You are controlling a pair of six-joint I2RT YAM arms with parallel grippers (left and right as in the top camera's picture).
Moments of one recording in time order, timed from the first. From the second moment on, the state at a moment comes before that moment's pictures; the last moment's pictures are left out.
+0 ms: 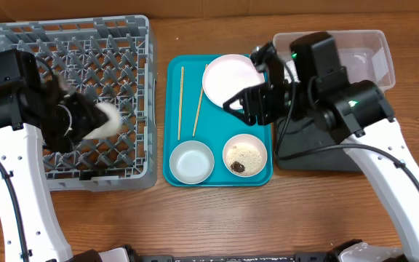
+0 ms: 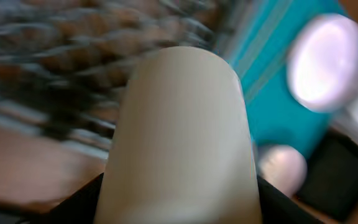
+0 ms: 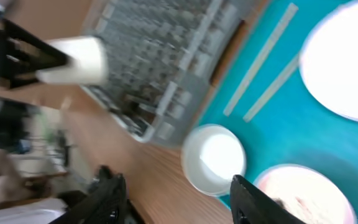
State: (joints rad) left arm 0.29 1.48 1.69 -1.52 0.22 -0.35; right arm 0.43 1.48 1.56 -0.94 -0.61 0.23
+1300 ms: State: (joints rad) left arm 0.51 1.86 1.64 -1.36 0.05 -0.47; right arm 0.46 1.48 1.56 -1.04 -0.46 0.23
